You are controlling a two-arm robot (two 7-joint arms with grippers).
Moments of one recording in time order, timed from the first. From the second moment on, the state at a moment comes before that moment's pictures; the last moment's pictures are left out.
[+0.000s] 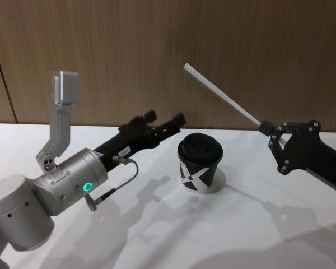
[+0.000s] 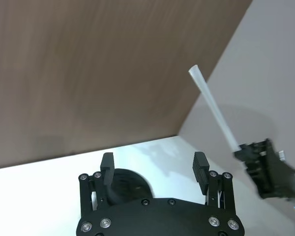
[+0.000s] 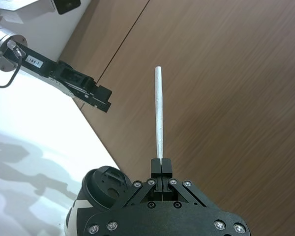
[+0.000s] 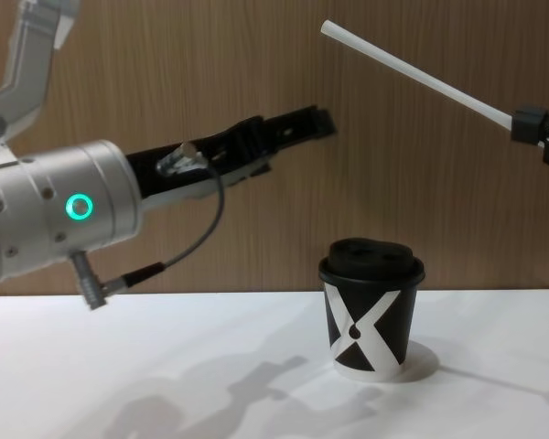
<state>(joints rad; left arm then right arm) -0.29 0.27 0.33 -1.60 -0.81 0.28 -0.38 0.22 0.59 -0.24 -1.57 0.19 -0.42 0.58</state>
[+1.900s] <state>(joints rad) -0.38 0.08 0.37 -1.50 -1.10 0.33 -0.47 0.22 0.59 -0.24 -1.57 0.19 -0.42 0.58</state>
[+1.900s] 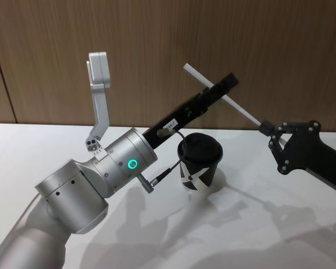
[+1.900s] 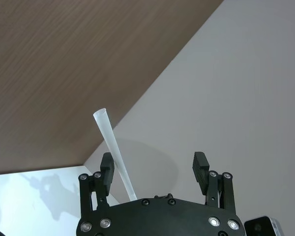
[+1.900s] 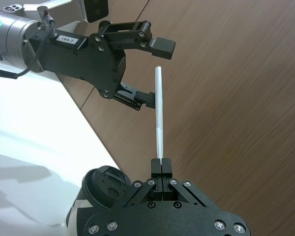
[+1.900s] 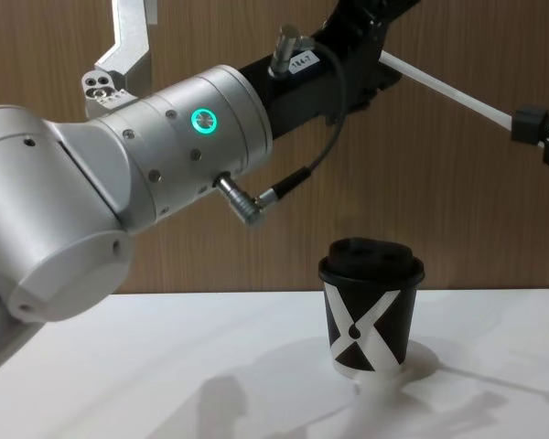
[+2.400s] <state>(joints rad) -0.39 0.07 0.38 -1.49 -1.10 0.32 -0.46 0.22 0.59 -0.24 -1.57 0.19 -0.42 0.58</state>
